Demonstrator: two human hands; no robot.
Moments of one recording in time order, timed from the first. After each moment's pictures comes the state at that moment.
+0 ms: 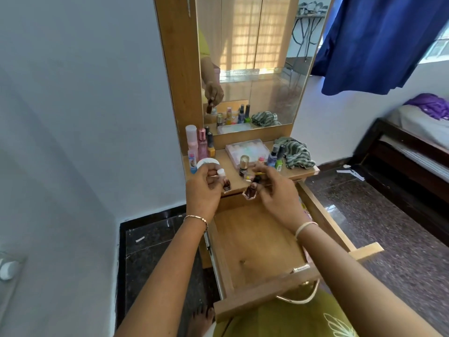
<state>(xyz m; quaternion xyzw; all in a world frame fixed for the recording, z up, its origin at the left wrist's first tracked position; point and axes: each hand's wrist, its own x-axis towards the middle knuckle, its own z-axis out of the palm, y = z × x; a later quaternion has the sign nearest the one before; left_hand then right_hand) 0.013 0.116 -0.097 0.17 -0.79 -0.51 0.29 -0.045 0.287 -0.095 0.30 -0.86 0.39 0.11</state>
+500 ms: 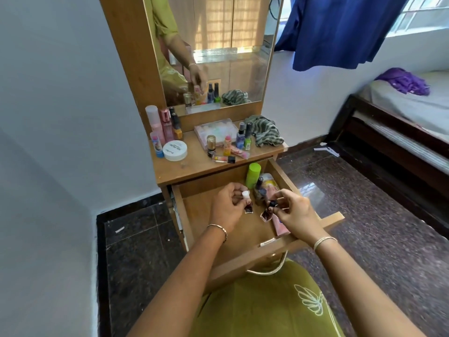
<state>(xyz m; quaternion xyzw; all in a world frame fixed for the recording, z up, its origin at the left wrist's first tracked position) 0.005 0.230 -0.166 0.12 -0.77 -0.62 0.09 -0.025 0.412 -0.158 0.17 -0.92 0.36 -0.01</state>
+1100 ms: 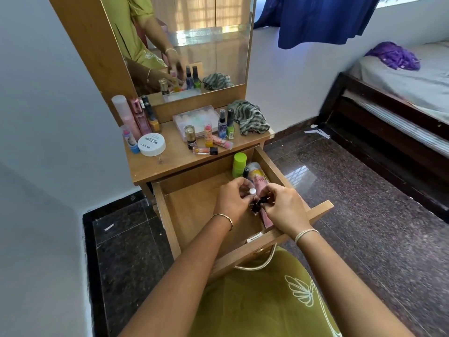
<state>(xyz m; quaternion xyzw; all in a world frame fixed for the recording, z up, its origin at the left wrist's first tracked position) -0.028 0.266 -0.189 0.08 -0.85 -0.52 0.03 -0.025 0.410 -0.165 0.12 -0.95 0.28 0.02</state>
